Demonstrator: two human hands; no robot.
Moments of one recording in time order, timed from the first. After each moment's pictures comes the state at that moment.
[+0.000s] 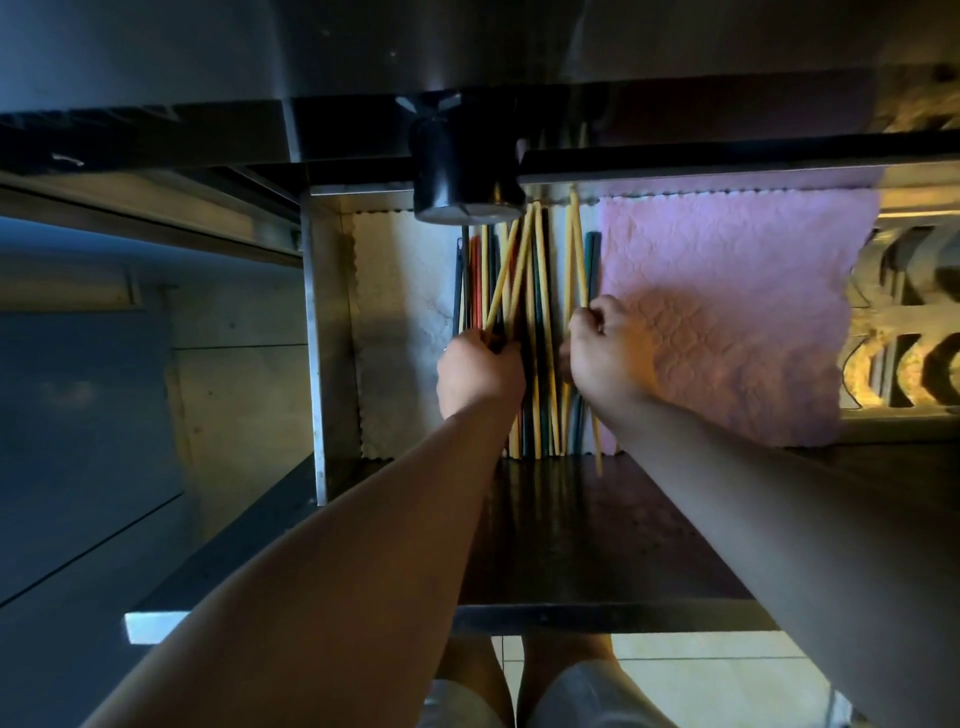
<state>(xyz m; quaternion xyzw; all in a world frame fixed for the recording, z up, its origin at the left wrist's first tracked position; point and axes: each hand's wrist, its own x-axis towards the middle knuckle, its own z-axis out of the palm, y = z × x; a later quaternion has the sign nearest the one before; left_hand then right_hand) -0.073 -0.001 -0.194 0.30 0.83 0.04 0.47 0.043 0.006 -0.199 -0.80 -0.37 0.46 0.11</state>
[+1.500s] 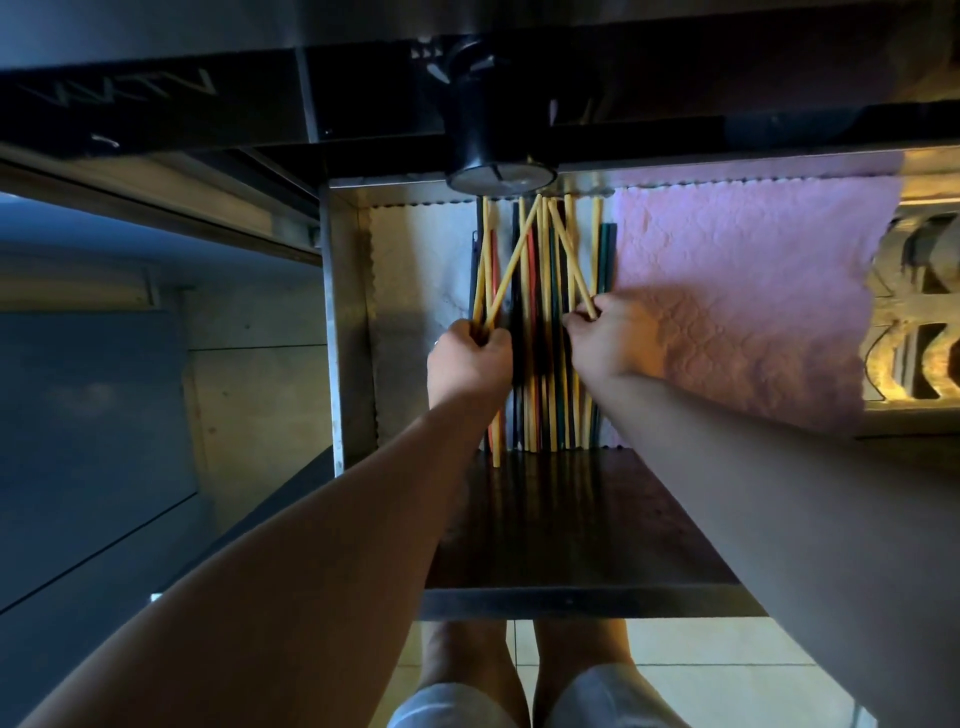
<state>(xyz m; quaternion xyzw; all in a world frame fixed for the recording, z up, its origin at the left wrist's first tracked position) -0.100 -0.006 -0.187 0.30 0.81 0.08 0.50 0.032 0.010 -0.203 -0.83 -0.42 0.37 0.04</state>
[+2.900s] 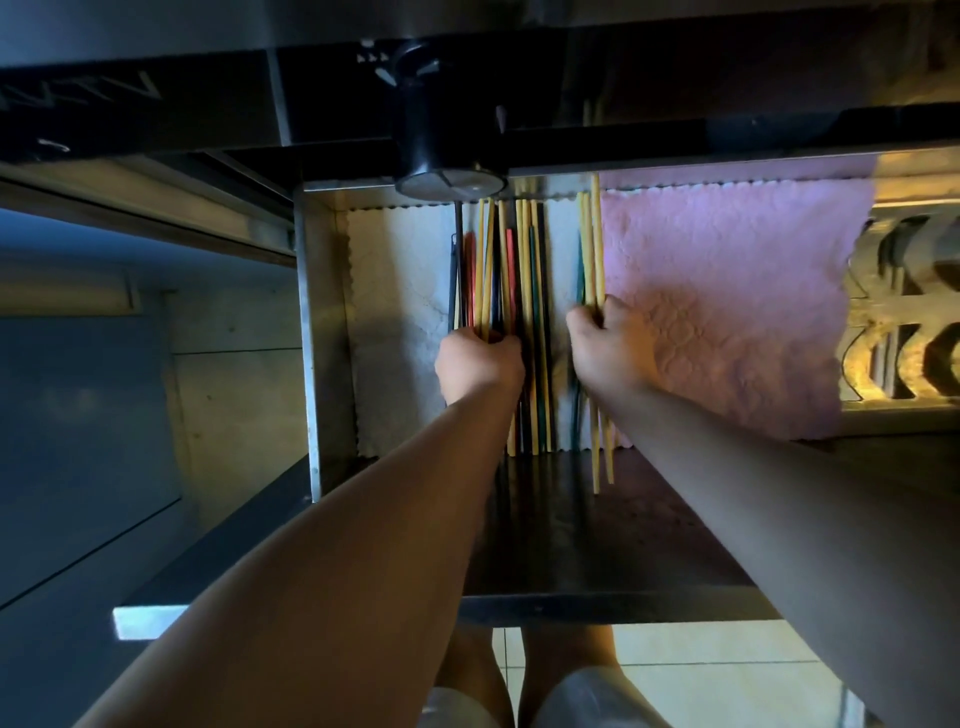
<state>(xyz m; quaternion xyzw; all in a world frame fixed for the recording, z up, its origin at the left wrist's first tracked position) -0.066 0.001 -0.202 0.20 0.85 0.07 0.47 0.052 0.004 -0.196 -0.81 -0.37 0.45 0.09</state>
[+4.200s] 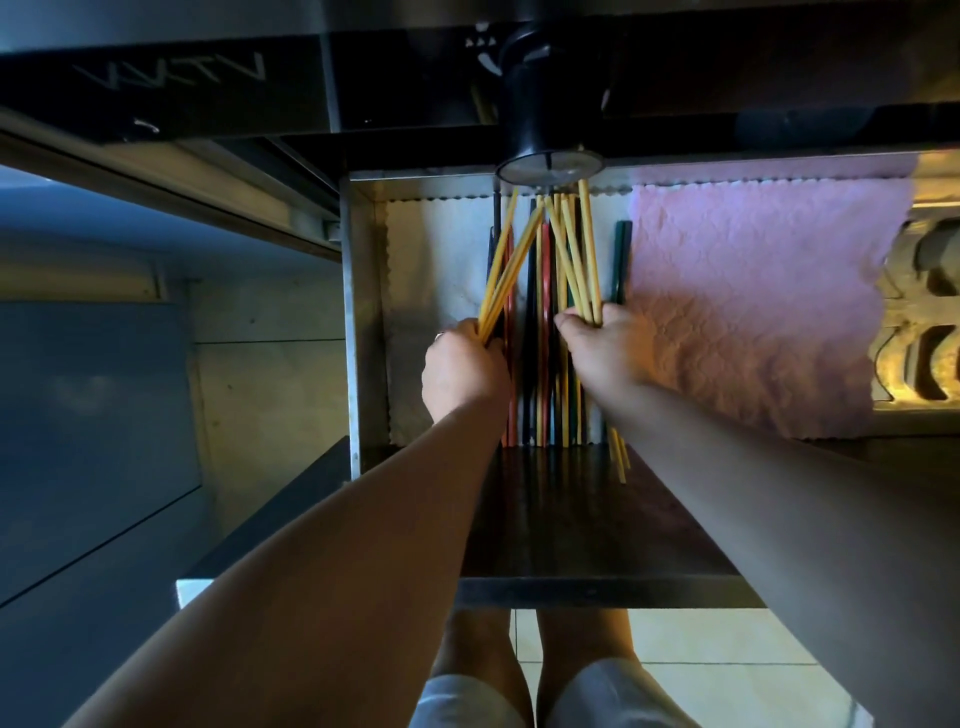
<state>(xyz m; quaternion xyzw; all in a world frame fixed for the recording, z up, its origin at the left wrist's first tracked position) -0.110 -0.013 -0.190 0.38 0.84 0.00 0.38 0.016 -0.002 -0.222 -0.81 -0.35 0.45 0.12</state>
